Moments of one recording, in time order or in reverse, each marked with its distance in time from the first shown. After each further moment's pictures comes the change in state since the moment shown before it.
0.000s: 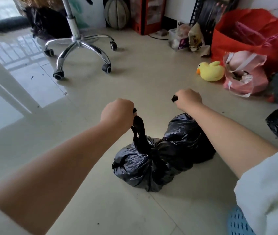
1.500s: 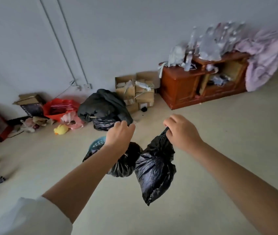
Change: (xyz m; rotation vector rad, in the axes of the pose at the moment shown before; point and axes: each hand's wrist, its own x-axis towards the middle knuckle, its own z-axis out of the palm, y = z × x) left_hand -0.804 0.295 -0.474 0.465 0.095 1.215; right_hand -1.018 0.063 -0.587 -0.057 0.614 0.605
